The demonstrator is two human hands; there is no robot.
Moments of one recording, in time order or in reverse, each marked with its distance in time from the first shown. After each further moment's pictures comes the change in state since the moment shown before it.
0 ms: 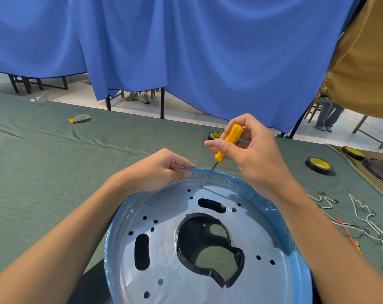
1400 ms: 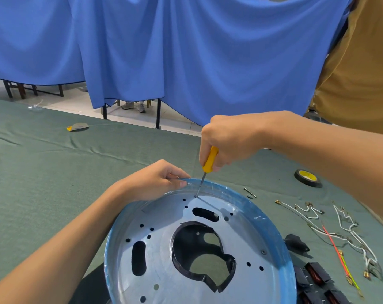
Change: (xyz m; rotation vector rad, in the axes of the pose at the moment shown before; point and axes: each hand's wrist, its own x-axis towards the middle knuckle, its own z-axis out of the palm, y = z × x) left_hand -0.003 0.001 0.000 -0.024 -0.007 0.013; right_hand 0.072 -0.075 0.000 -1.227 -1.033 -0.166
